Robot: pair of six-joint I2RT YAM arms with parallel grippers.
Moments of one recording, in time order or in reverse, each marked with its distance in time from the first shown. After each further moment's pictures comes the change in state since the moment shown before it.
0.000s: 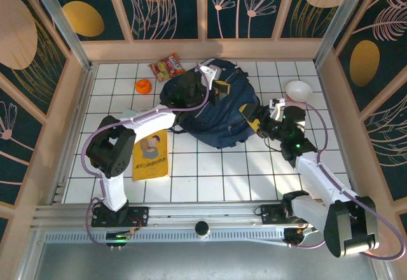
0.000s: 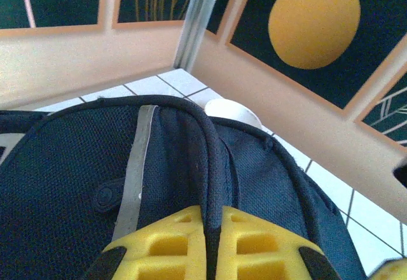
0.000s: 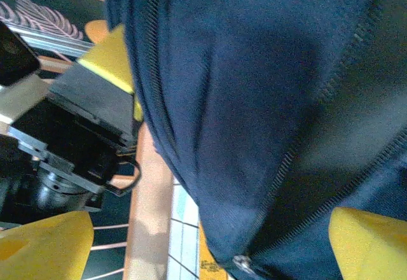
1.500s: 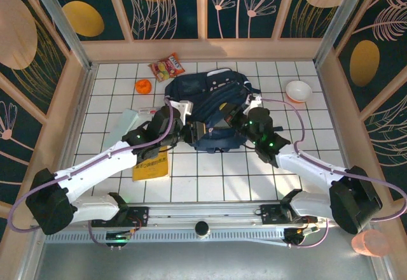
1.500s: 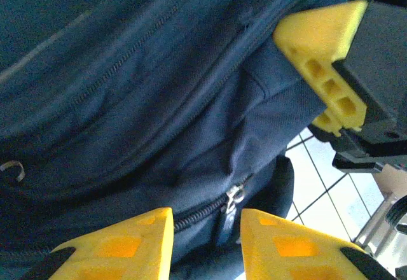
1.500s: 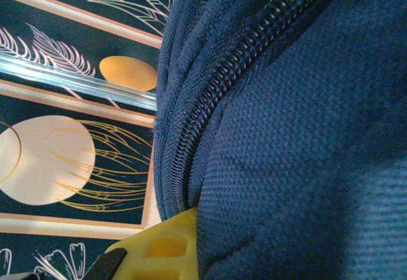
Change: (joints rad) left arm -0.166 -0.651 -0.413 -0.624 -0.296 -0.389; right arm 0.447 0.170 0.108 0.158 0.614 0.135
